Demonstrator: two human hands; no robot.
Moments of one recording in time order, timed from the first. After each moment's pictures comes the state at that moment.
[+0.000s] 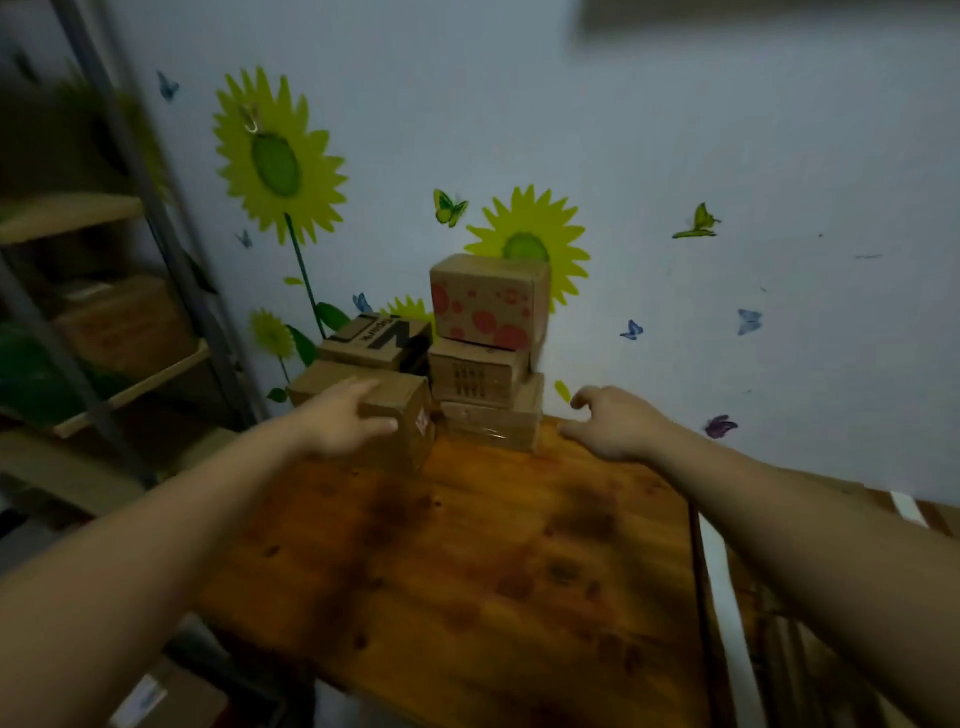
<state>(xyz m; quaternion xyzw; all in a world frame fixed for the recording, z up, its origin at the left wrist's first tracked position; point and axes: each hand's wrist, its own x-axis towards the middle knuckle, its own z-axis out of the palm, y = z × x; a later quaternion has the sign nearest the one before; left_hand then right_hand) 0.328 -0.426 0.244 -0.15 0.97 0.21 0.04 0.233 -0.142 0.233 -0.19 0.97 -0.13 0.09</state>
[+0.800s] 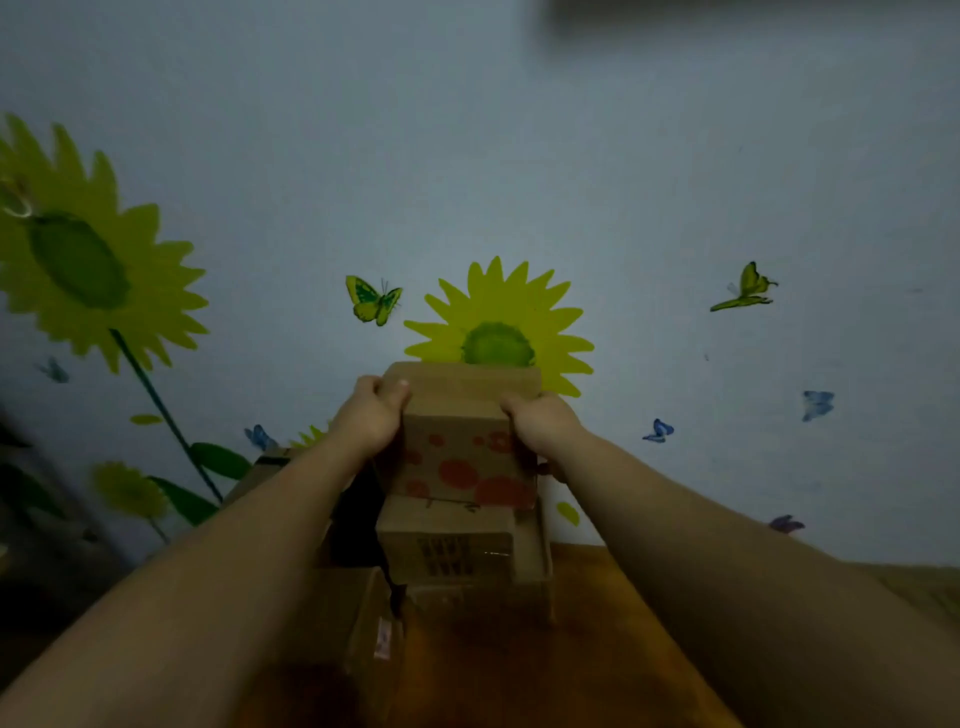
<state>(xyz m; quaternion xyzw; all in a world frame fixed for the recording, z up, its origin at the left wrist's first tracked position) -0.025 -0.480 0.250 -0.16 0.90 0.40 -0.05 -0.025 -0.286 0.241 0.06 0.83 -0.55 0.07</state>
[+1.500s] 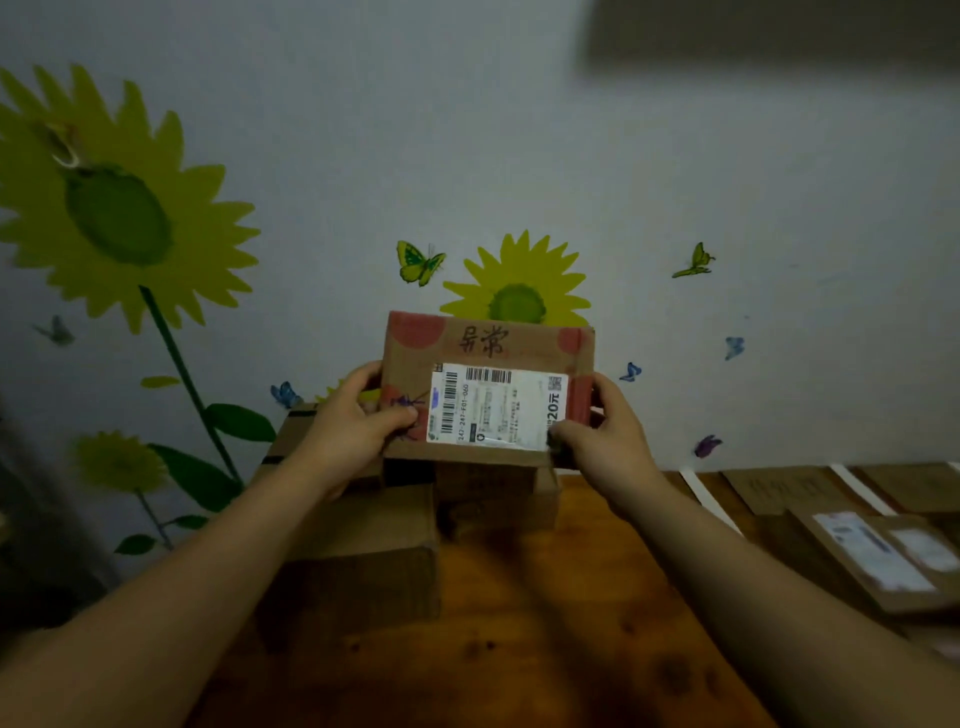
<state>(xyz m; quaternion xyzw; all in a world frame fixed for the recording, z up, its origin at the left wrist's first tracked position) 0.142 -0.574 0.251 0.03 0.77 0.63 -0.05 0.167 -0.335 0.231 0.01 0.76 -0.63 -0.14</state>
